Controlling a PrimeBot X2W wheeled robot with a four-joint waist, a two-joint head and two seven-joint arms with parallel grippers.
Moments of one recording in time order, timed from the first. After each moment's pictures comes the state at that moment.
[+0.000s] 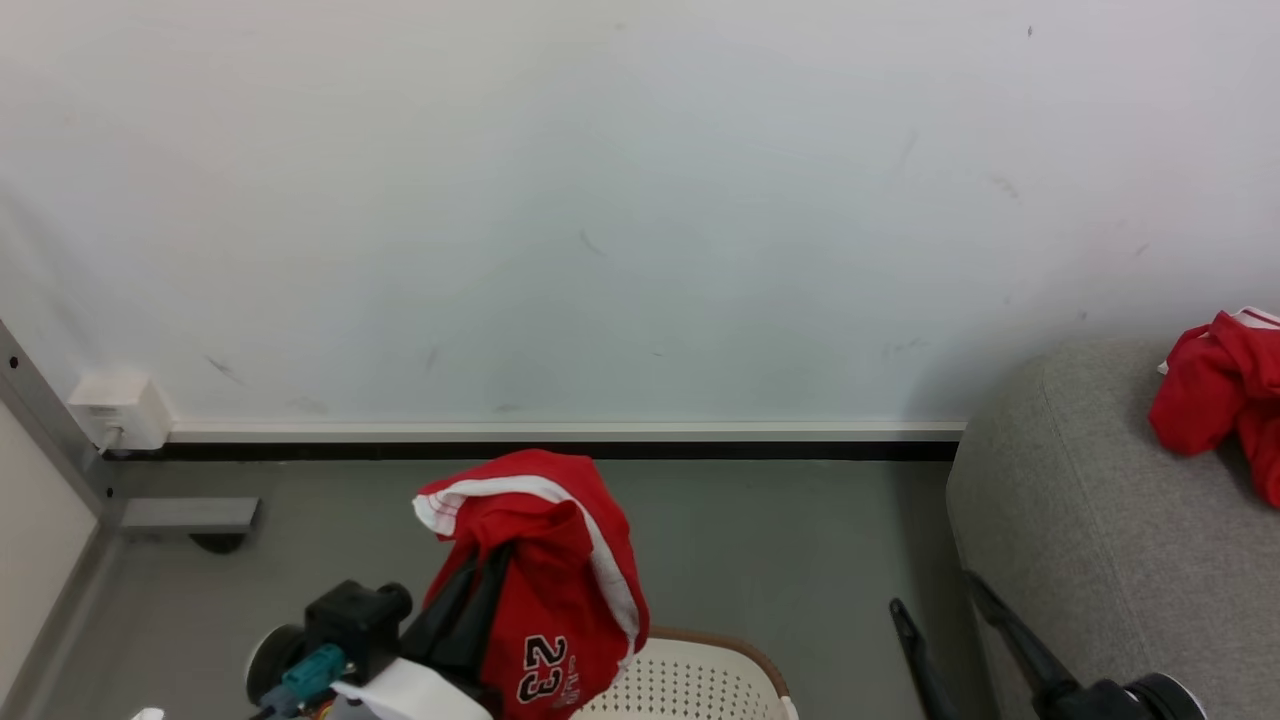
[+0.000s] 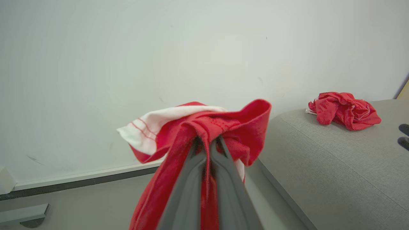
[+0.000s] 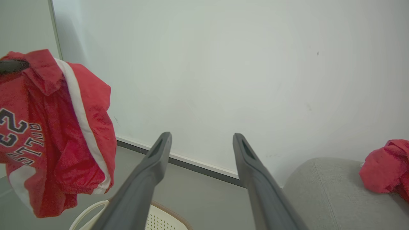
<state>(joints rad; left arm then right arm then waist) -0.12 0.26 -0.37 0.08 -0.35 0.00 -0.11 0.01 -0.12 0.25 0.17 0.16 0.13 -0.26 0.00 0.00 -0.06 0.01</state>
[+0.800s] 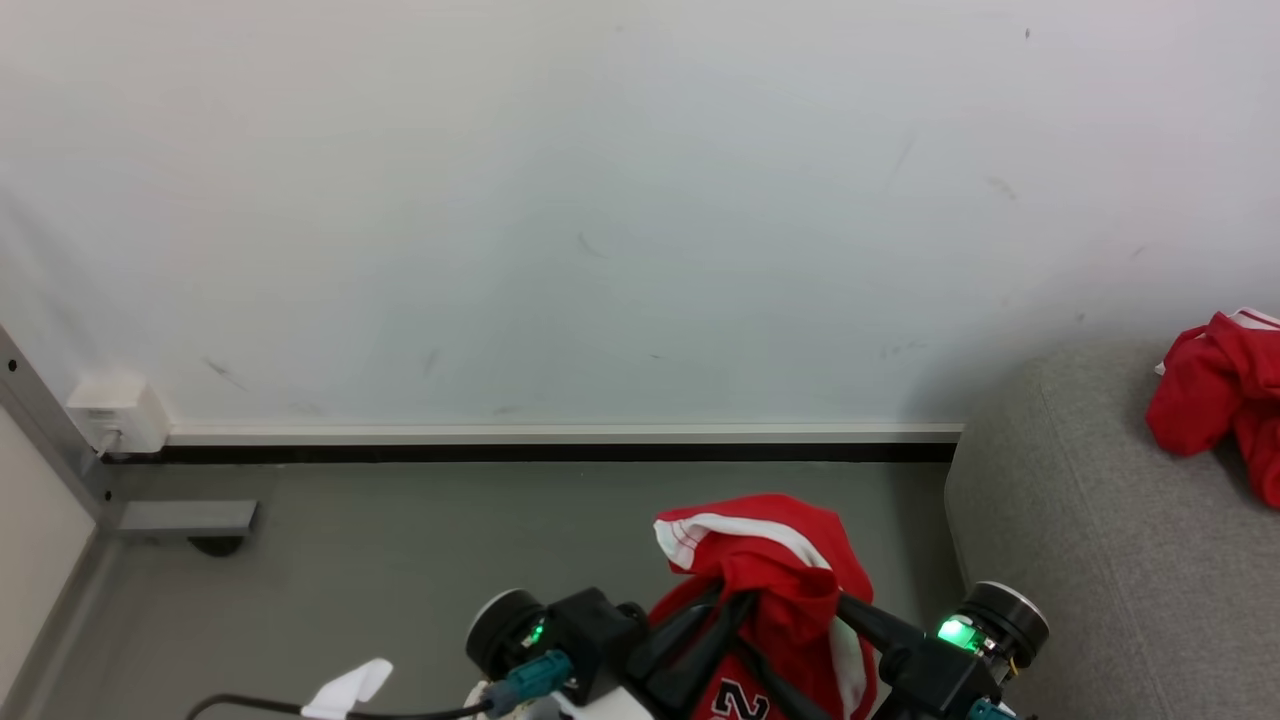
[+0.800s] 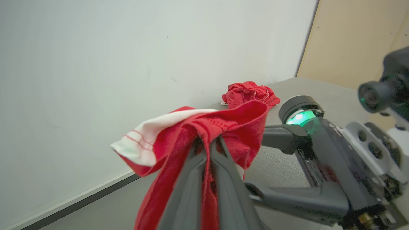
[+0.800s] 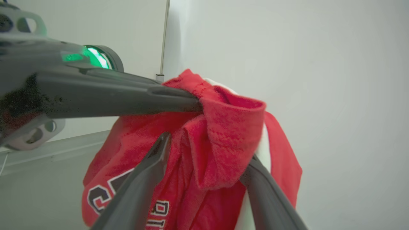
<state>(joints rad) -0.23 0.15 -0.65 0.06 -0.31 -0.10 -0.05 -0.33 -0.31 0.82 0.21 0.37 0.13 -0.24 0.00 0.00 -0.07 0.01</state>
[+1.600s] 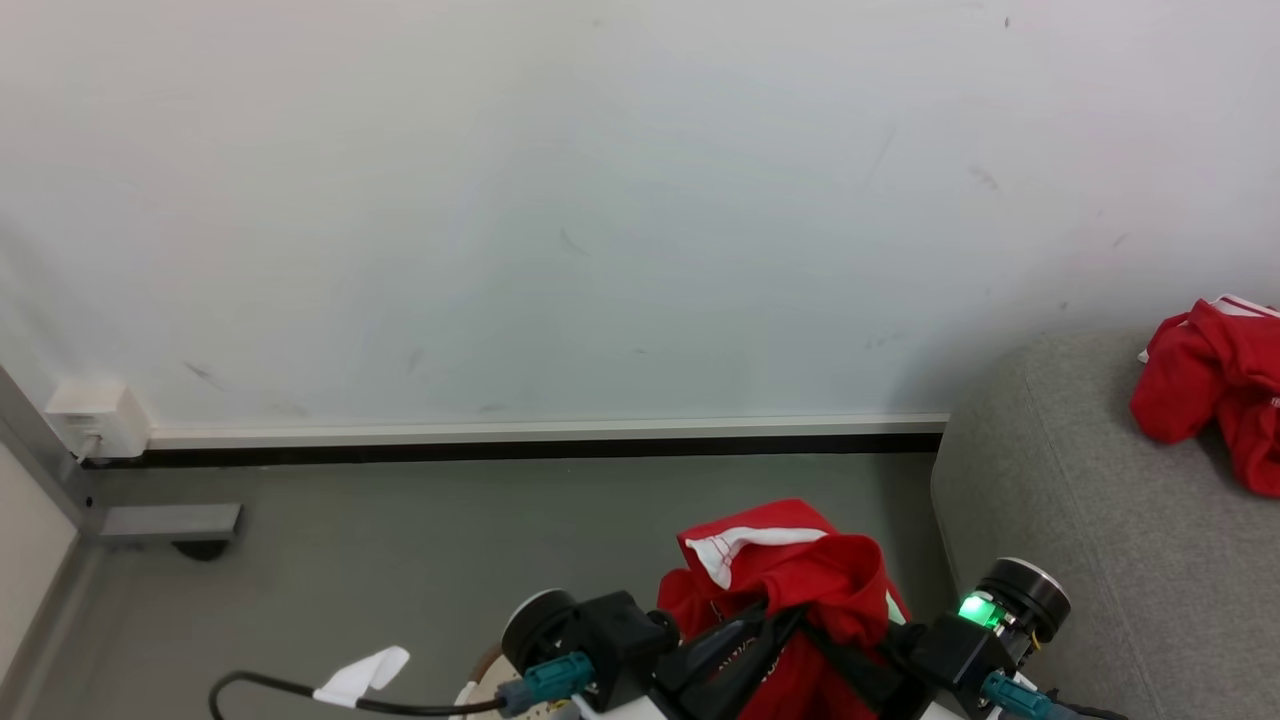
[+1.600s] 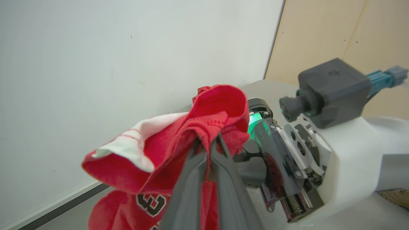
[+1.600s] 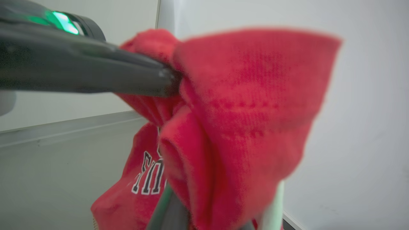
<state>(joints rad) -0.26 0.17 -0.73 -0.01 -0.40 -0.12 -0.02 -0.40 -0.35 0.87 0.26 0.39 0.13 -0.24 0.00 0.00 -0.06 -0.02</state>
